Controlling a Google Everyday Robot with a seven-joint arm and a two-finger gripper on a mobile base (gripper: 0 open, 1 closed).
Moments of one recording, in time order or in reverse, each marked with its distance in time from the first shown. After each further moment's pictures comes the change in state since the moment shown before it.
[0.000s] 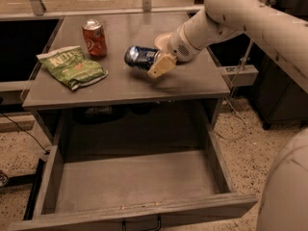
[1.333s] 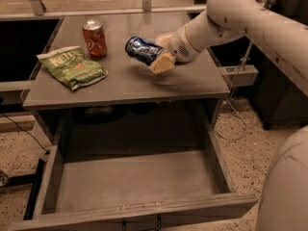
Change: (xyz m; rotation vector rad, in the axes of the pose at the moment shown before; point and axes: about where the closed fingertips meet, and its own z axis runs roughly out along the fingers) arm 0.000 -0.004 0.004 -0.008 -0.046 0.021
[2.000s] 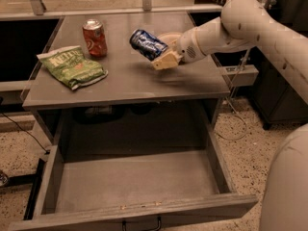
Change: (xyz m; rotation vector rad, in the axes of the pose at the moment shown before) arm 0.002 -0.018 -0.002 -0.035 -0.186 0.070
